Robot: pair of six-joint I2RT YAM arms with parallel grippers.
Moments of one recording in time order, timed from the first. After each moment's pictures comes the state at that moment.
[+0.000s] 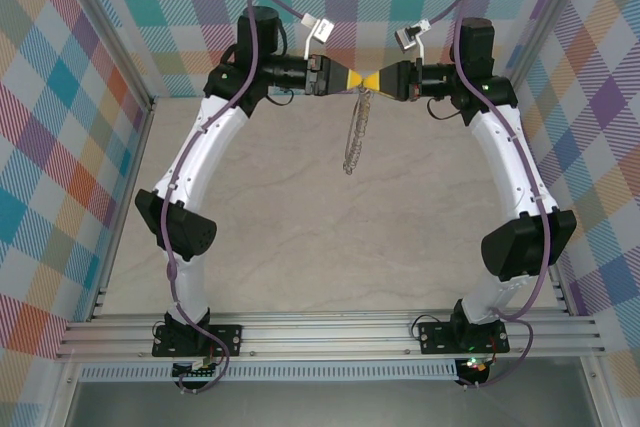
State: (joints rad) left arm -0.46 2.00 2.35 -0.59 1.12 -0.43; right arm 0.19 1.71 1.91 -0.55 -1.32 0.52
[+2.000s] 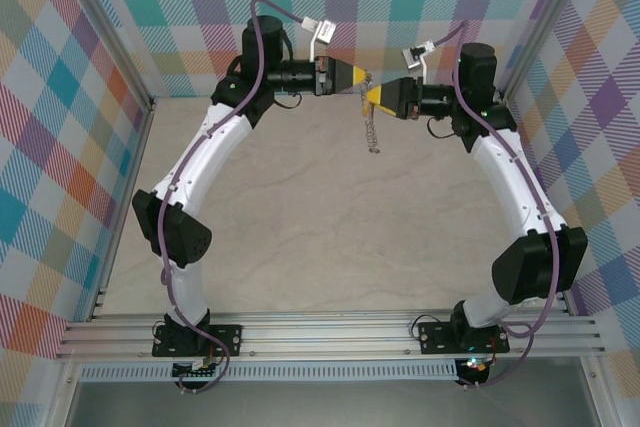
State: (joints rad) left arm -0.49 1.93 2.16 -0.36 0.96 -0.54; right arm 0.18 1.55 1.58 -0.28 -1.22 0.68
